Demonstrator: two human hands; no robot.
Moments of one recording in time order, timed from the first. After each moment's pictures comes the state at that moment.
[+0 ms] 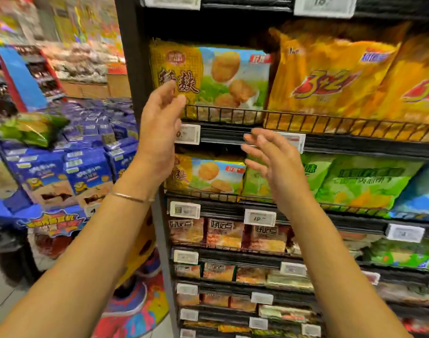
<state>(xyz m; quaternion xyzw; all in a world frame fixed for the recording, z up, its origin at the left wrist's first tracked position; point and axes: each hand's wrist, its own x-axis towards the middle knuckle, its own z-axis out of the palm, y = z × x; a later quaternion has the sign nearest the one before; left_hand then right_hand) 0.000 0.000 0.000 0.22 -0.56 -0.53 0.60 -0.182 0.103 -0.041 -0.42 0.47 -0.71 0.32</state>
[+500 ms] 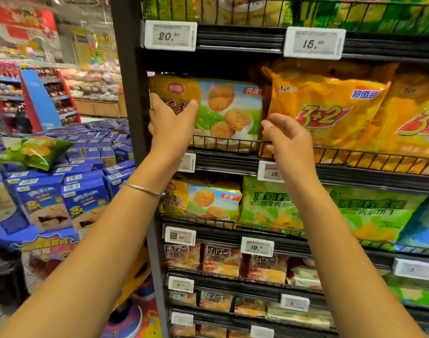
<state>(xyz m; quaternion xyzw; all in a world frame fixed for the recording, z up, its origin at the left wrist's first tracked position) -0.032 -0.018 0.052 0.37 -0.61 -0.40 0.58 -0.212 0.082 0.031 -0.47 0.56 -0.68 0.12</state>
